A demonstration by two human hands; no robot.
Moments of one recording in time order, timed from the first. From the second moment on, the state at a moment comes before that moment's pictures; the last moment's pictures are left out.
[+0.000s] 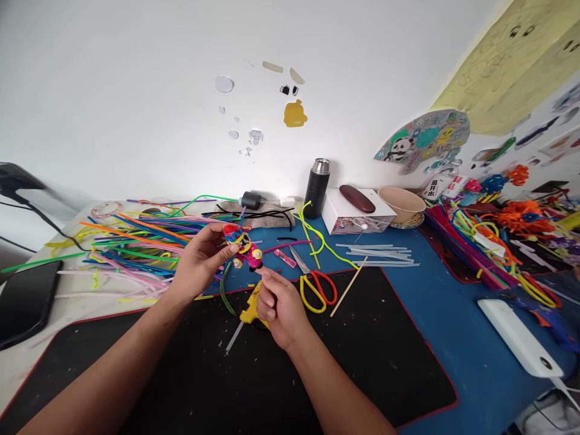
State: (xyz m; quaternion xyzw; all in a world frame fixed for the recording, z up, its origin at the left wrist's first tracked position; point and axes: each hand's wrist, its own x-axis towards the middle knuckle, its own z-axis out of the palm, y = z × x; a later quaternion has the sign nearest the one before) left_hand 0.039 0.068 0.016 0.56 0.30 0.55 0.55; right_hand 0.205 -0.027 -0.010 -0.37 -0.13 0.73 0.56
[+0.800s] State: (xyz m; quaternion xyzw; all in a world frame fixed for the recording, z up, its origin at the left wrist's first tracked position) left_hand 0.033 0.074 0.013 0.57 0.30 0.54 0.54; right_hand 0.204 -0.029 -0.004 -0.39 -0.16 0.71 0.56
